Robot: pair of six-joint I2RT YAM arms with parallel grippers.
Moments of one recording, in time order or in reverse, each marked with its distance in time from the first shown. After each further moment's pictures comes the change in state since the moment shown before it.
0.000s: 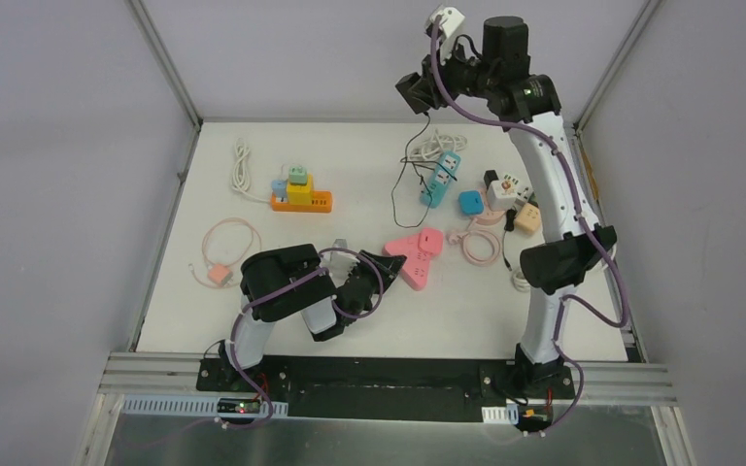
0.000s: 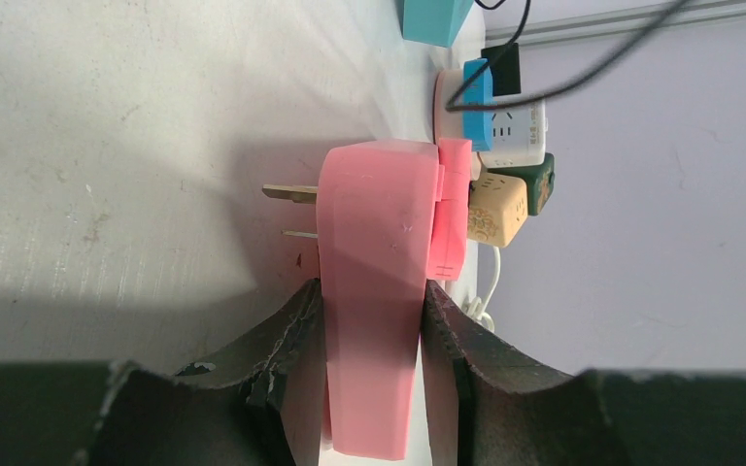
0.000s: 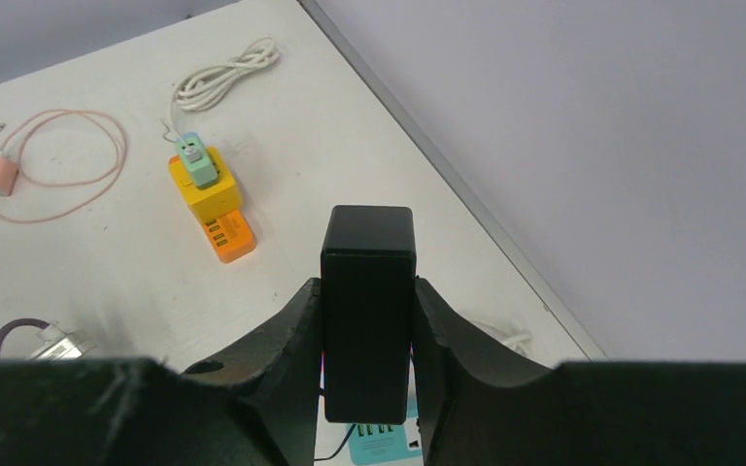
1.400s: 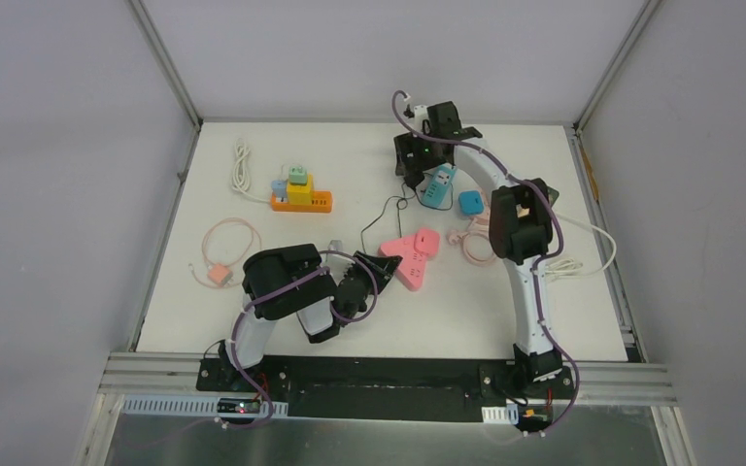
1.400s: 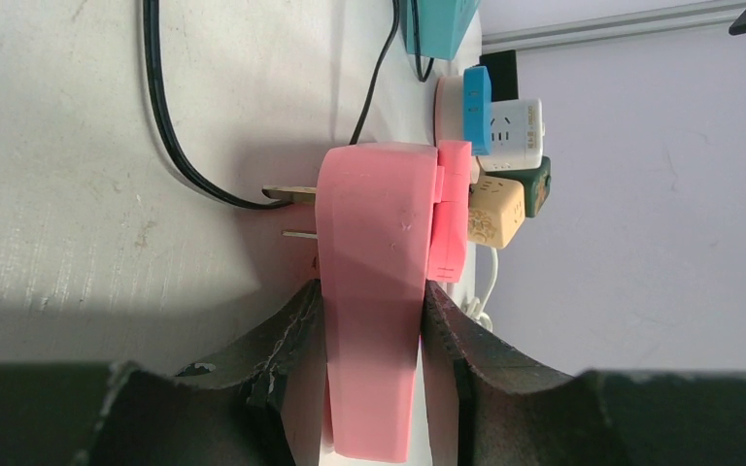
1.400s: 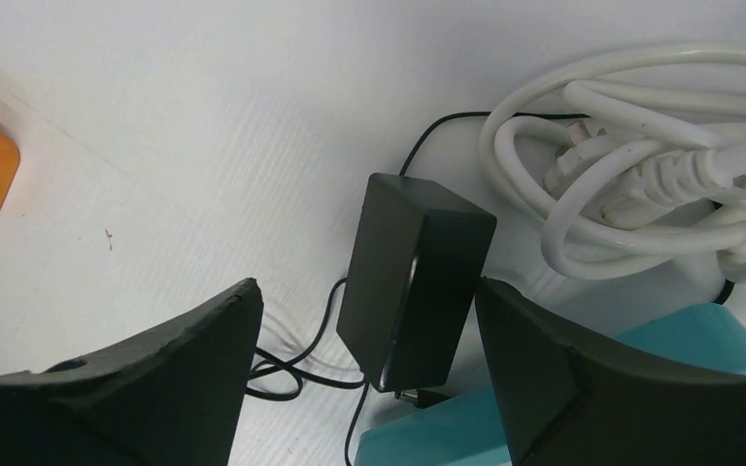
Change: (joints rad) left arm 0.013 0.018 -0.039 0.080 0.010 0.030; right arm 0.003 0.402 -0.385 0.279 0.275 0.299
